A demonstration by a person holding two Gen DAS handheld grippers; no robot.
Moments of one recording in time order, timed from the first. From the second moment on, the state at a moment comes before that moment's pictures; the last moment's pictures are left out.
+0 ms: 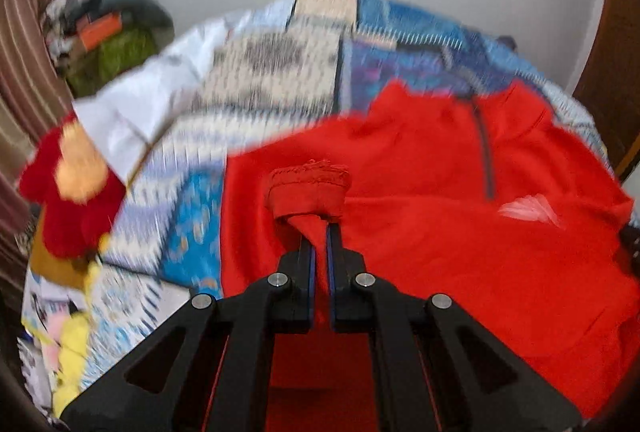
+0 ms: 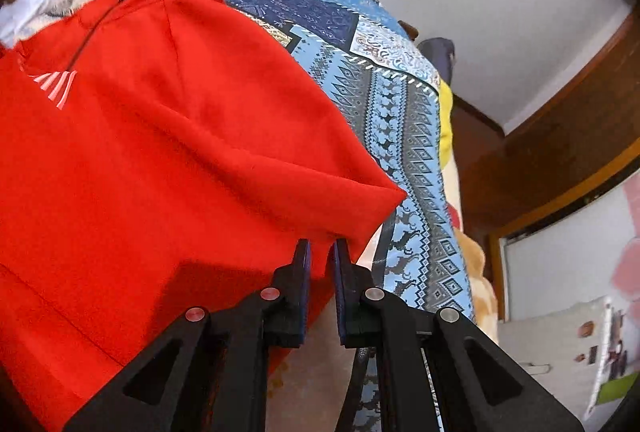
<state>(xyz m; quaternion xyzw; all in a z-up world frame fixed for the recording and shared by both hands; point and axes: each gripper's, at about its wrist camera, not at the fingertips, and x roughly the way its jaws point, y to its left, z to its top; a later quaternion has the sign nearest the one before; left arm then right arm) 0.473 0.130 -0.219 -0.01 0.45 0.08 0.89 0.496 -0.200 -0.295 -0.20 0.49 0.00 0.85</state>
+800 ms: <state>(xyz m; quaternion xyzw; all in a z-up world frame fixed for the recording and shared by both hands) 0.436 0.179 -0.235 -0.03 0.49 0.04 0.87 0.483 -0.259 -0.256 0.00 0.50 0.05 0.86</state>
